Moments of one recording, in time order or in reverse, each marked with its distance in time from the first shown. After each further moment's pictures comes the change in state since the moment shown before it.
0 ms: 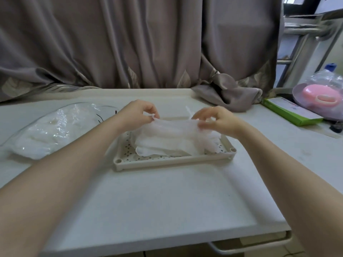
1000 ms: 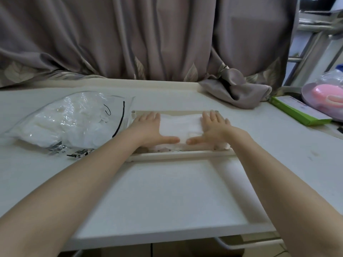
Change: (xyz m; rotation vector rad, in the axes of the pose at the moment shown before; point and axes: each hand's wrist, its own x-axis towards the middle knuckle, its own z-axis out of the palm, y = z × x) left_hand -0.022 -0.012 0.043 0.545 -0.247 -0.237; right_hand 0.017 -0.005 0.052 -0.553 -0.183 0.443
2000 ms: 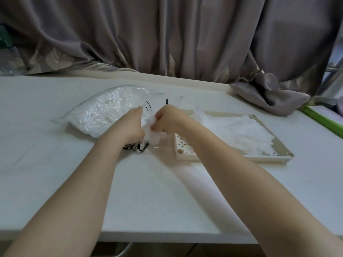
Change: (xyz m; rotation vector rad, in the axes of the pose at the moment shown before) left_hand -0.058 -0.136 -0.007 -0.365 0.156 -0.207; right_hand 0.000 -0.232 0.004 0.392 -0.080 -0.301
